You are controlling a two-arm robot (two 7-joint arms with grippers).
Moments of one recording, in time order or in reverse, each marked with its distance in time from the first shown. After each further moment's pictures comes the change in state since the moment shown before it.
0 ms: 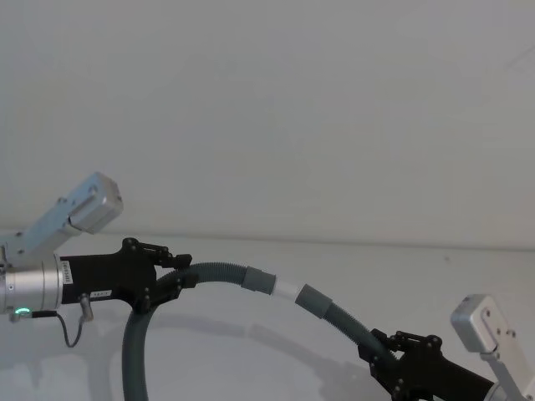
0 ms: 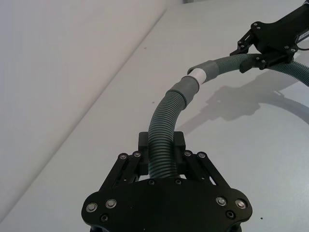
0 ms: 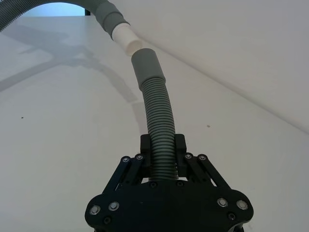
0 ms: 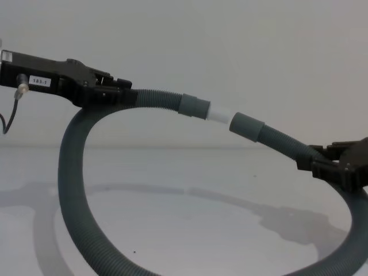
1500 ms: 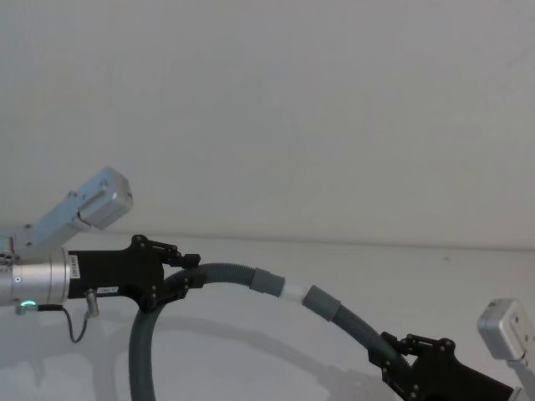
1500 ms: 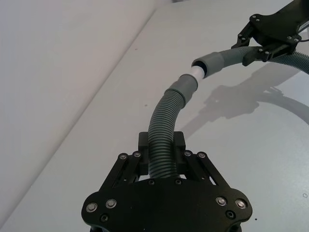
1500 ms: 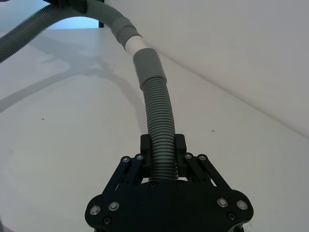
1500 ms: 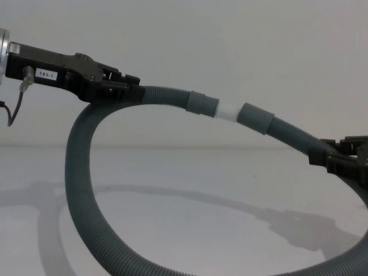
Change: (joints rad) left arm -0.048 0.012 0.056 0.004 -0.019 0.006 -0.020; right arm -0.027 0.064 0.004 -0.026 0.089 -0.051 0.043
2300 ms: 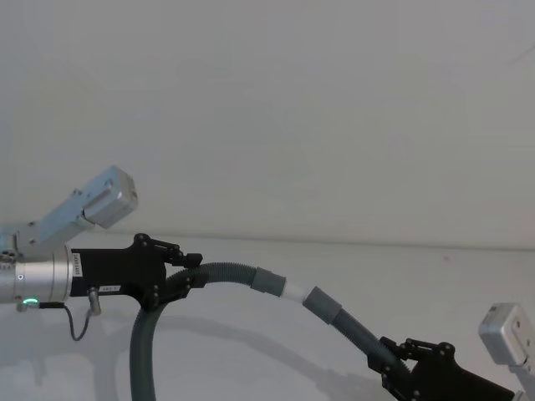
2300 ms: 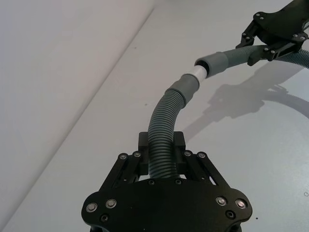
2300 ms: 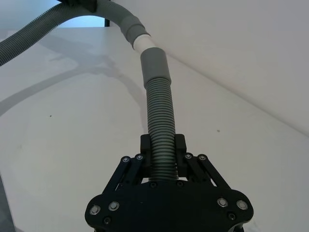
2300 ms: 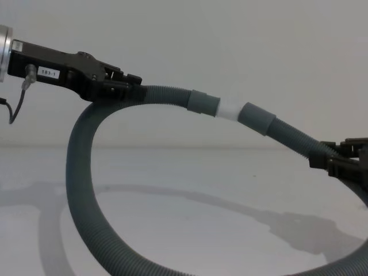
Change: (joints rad) left arm -0.015 0.010 0.024 -0.007 -0.002 0.005 0.010; right arm -0.003 0.025 -0.018 -0.009 0.019 -0.011 0.006
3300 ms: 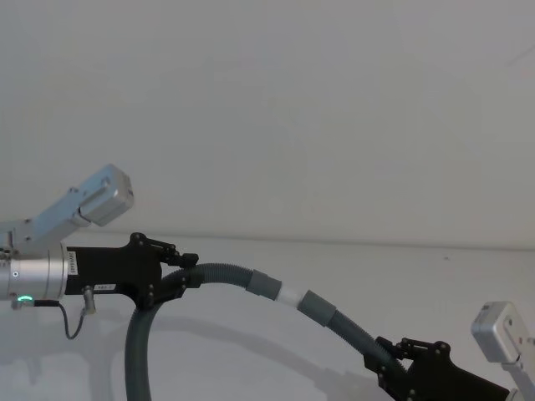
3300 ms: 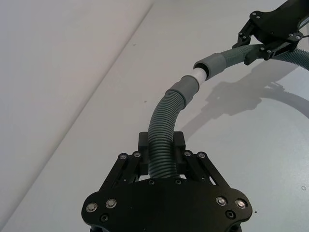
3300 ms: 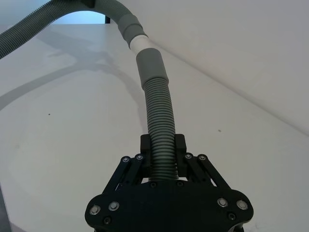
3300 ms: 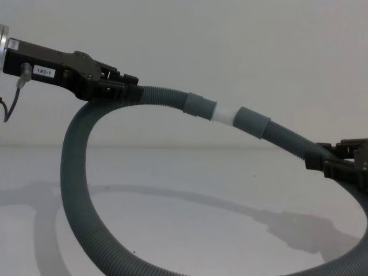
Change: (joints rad) left arm -0.020 0.019 0.024 0.009 -0.018 0.000 -0.008; right arm 0.023 0.011 -0.033 0.010 0.004 0.002 -0.015
